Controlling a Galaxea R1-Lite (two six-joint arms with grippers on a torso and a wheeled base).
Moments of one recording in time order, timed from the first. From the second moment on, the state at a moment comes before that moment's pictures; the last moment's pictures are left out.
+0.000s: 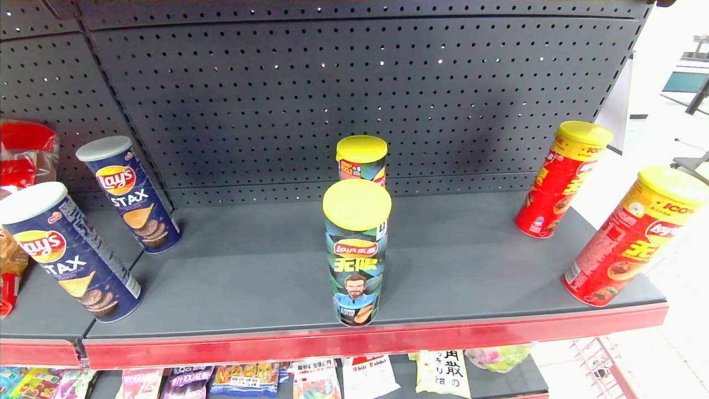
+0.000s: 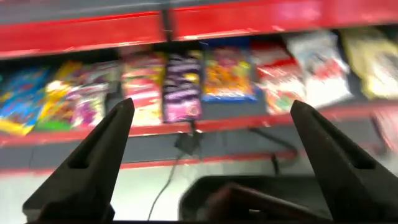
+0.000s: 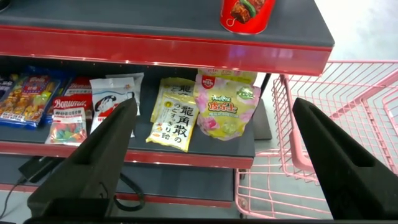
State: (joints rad) left arm -0.31 0.08 -0.40 0.73 0.34 -0.09; right arm -0.11 0.10 -0.11 0.18 0.19 -0.10
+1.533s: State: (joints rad) left arm 0.04 0.12 -0.28 0.55 0.39 -0.11; right arm -0.01 0.05 -0.07 0.09 0.07 -0.06
